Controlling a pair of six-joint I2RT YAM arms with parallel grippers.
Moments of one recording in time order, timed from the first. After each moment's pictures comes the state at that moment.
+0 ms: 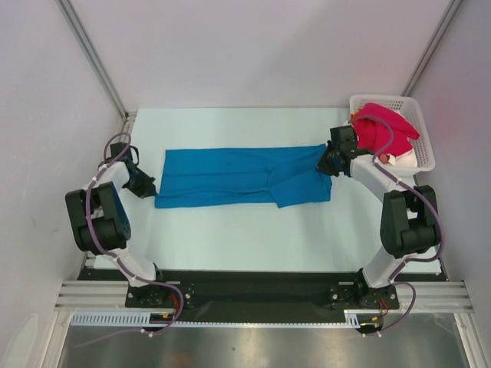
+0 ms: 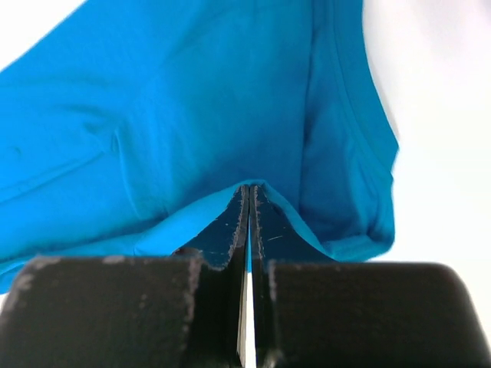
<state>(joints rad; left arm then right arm) 0.28 1.70 1.09 -0.58 0.05 -0.66 0.20 1.66 1.16 -0.37 0.03 0.67</state>
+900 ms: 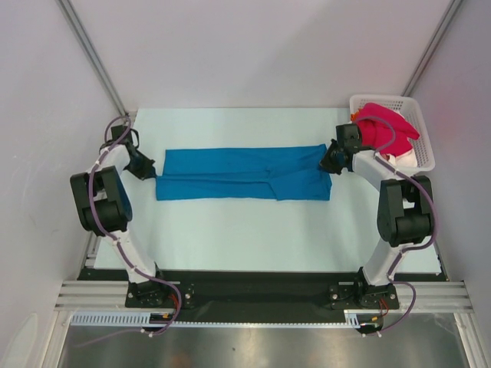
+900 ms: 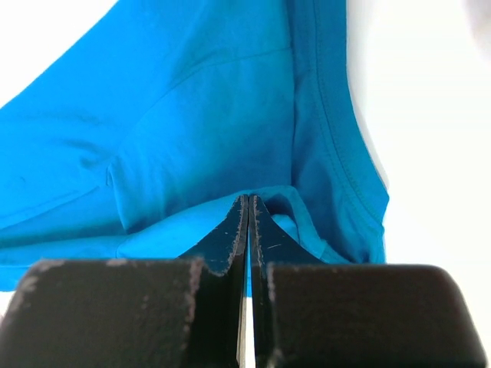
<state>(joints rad) 0.26 1.91 1.36 -0.61 0.06 -0.67 0.13 1.77 1.21 -0.34 -0.07 0.66</state>
